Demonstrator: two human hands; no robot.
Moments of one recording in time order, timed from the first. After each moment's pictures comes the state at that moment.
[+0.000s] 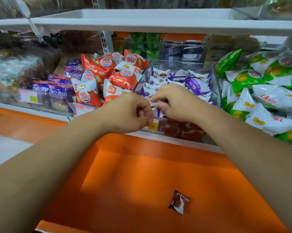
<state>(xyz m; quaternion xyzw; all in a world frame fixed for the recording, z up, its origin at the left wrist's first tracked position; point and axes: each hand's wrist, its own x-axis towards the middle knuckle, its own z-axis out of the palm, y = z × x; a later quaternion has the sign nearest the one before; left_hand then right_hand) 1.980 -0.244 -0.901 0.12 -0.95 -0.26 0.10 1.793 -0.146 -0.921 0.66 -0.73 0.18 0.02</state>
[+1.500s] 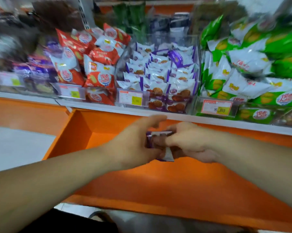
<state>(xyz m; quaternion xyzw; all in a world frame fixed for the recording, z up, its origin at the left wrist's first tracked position) 2.011 -0.124 -0.960 0.16 -0.88 -0.45 0.02 1.866 -0.007 -0.972 0.23 -0.67 0.43 -0.56</state>
